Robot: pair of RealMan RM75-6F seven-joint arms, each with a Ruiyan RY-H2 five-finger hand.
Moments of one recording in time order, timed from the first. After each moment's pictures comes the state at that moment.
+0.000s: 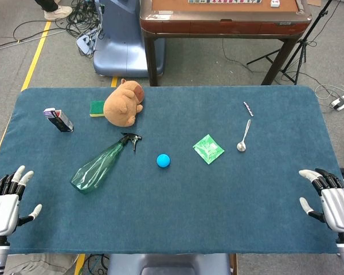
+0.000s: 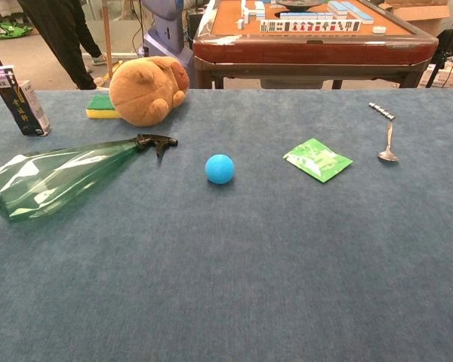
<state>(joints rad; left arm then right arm) -0.09 -1.14 -0.06 -1.75 1.42 1.48 0.18 0.05 -1.03 0.03 -1.69 -1.54 1.49 0.04</state>
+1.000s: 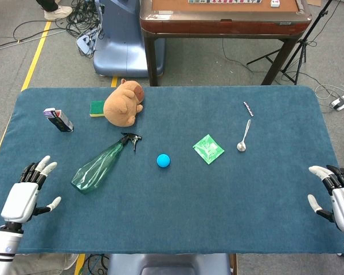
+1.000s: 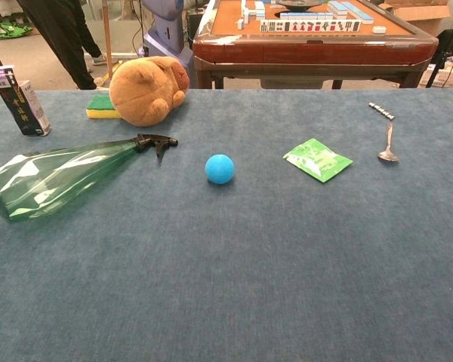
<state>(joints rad) -0.20 -1.09 -0.09 -1.80 1.48 1.34 0.05 0.02 -1.00 0.05 -1.71 -1.56 1.56 0.04</state>
